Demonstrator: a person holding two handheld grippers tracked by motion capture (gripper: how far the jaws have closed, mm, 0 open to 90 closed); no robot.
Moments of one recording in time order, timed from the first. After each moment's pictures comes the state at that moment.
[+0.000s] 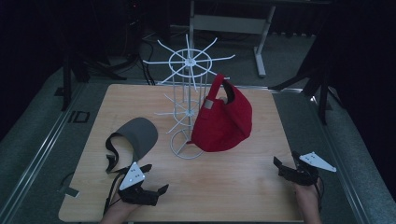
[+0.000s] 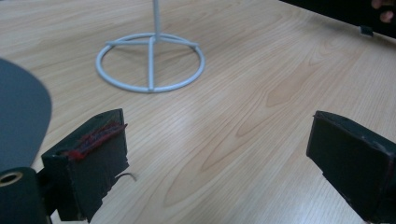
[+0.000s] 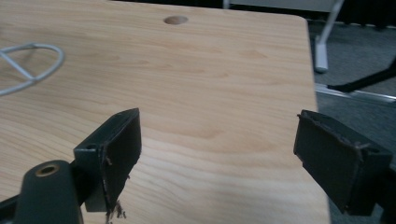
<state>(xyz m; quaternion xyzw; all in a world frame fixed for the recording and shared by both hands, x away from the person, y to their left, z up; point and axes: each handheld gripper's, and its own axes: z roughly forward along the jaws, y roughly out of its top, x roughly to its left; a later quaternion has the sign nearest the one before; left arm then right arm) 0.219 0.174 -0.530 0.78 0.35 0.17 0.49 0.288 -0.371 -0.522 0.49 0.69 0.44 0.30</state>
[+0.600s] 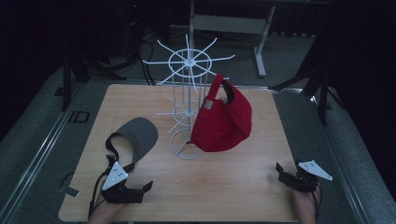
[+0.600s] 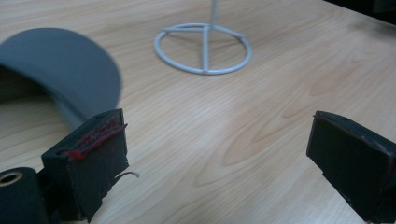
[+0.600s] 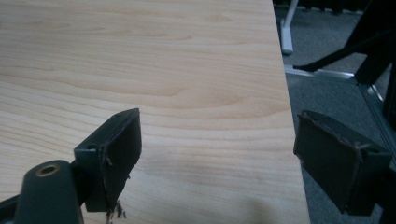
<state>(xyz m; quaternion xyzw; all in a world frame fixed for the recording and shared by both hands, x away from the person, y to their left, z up) 0.214 0.216 -0.529 0.76 0.40 0.20 0.47 0.278 -0.377 -0.553 0.53 0.67 0.39 0.33</state>
